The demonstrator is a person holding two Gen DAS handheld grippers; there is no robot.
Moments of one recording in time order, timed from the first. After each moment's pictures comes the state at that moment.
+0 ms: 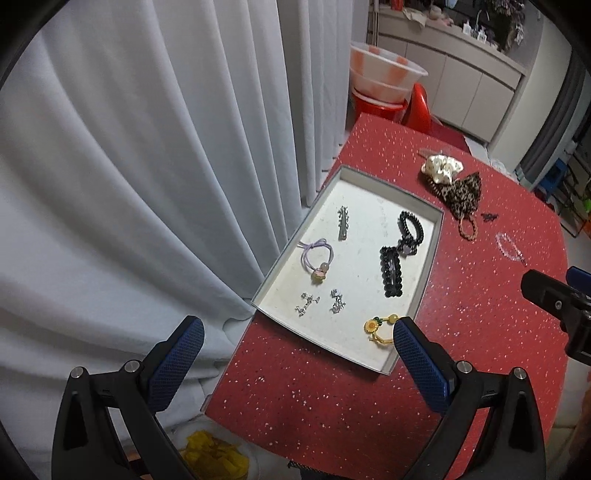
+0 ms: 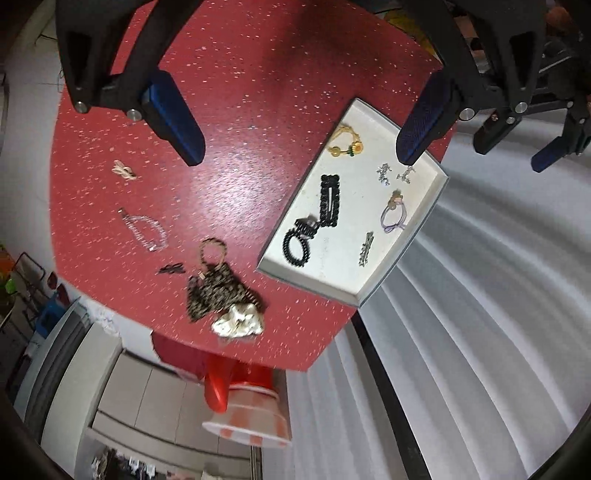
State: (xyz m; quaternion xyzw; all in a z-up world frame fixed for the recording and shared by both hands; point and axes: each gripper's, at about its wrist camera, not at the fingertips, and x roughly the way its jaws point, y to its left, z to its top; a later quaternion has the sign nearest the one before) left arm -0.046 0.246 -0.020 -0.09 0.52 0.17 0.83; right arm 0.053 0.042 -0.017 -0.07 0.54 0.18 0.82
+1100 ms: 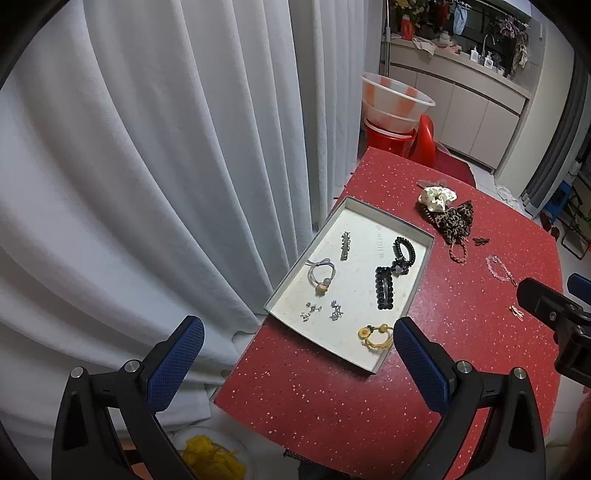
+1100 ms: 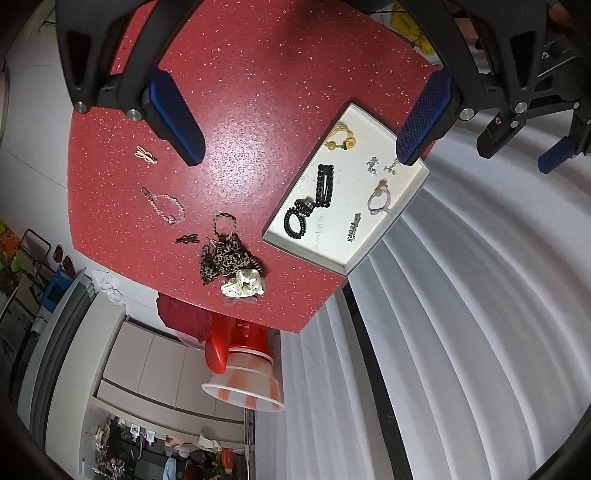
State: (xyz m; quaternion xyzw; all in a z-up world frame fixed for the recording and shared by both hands) left arm -0.079 0.227 0.030 -0.09 0.48 0.20 0.85; right arm 0.017 0.031 0.033 -0.07 0.49 0.19 0.85
